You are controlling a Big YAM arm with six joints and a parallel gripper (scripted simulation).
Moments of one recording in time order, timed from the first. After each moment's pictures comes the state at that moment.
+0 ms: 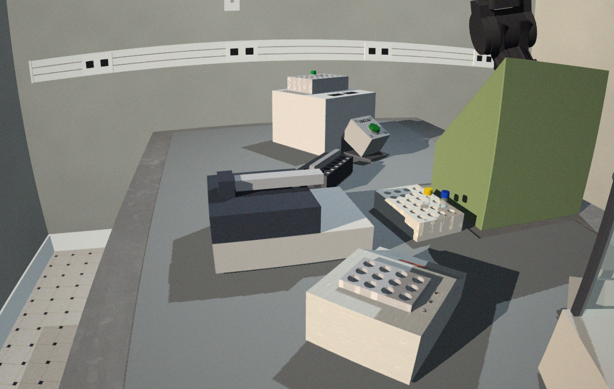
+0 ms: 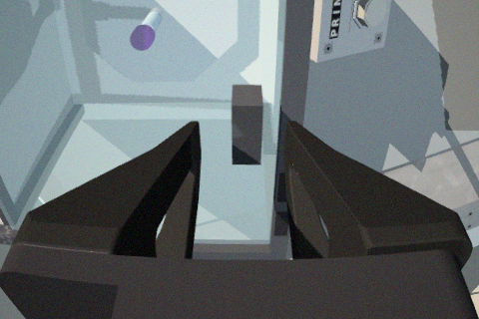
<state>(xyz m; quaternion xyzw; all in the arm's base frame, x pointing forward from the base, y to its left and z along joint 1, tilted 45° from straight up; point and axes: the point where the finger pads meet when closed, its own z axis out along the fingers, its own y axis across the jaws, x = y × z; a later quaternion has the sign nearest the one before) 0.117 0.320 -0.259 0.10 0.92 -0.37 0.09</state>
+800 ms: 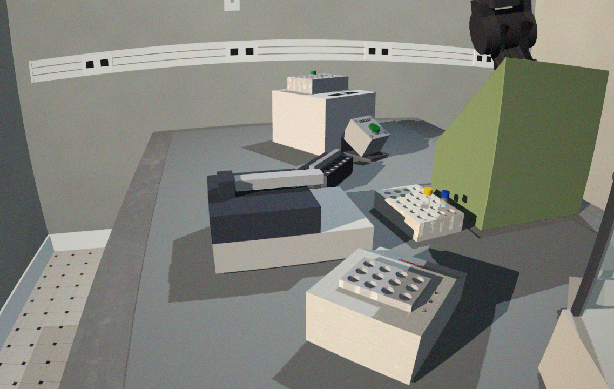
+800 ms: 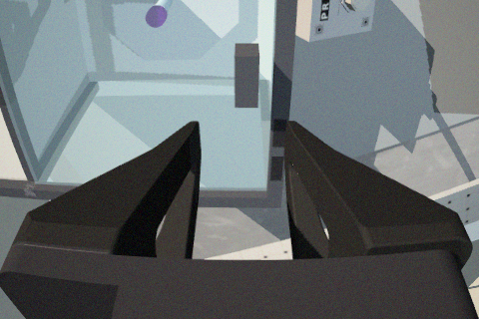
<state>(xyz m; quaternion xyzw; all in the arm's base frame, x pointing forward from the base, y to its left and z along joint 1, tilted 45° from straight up) 0.113 0.346 -0.232 0.10 0.92 -0.37 0.09</state>
